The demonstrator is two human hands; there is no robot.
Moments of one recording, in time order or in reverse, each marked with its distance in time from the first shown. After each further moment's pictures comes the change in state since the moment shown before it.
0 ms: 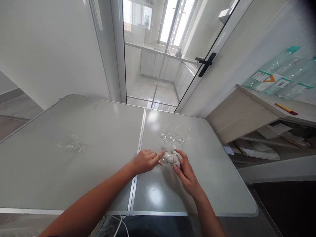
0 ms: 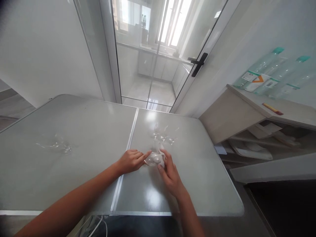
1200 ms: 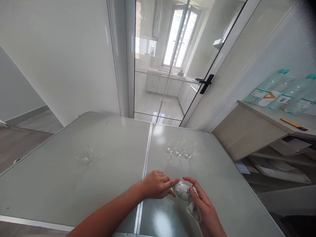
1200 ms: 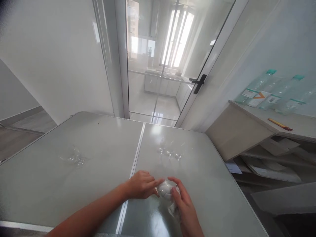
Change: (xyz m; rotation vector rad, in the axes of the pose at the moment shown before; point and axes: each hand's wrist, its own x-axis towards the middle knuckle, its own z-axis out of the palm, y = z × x) left_hand 0.004 0.025 -0.001 -0.255 -0.056 0.060; right_hand -0.035 -0.012 0.014 0.326 0.212 0.423
